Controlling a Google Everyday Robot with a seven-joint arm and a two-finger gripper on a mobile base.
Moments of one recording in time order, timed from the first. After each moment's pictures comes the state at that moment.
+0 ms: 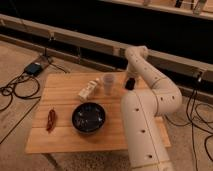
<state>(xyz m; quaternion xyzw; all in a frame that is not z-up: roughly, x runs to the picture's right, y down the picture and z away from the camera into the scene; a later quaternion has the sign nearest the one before) 0.193 -0.031 1.010 -0.20 0.24 0.72 0.62</state>
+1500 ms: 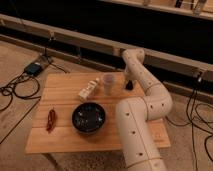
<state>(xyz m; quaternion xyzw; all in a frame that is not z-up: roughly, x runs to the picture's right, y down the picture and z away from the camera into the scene) 0.185 -0.014 1.020 -0.22 0.27 0.70 0.63</state>
